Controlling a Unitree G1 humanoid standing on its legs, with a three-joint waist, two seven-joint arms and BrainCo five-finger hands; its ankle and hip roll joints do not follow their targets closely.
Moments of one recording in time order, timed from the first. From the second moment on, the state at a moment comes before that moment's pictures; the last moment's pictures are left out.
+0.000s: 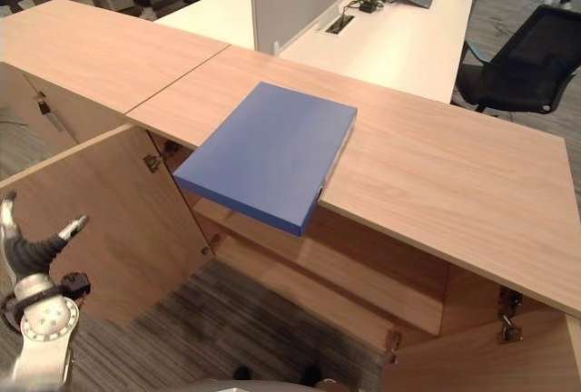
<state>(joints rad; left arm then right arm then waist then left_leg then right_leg) 0.18 0.40 0.30 -0.11 0.25 -0.08 0.49 0.10 -0.22 0.00 1.34 0.41 0.03 -0.03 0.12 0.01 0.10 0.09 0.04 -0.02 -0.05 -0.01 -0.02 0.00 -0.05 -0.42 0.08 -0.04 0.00</state>
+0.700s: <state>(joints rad) 0.08 0.64 0.07 -0.36 0.54 -0.18 0.28 0.09 -0.23 0.03 1.35 0.40 0.03 -0.02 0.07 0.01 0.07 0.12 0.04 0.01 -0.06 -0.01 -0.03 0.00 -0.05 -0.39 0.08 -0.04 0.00</state>
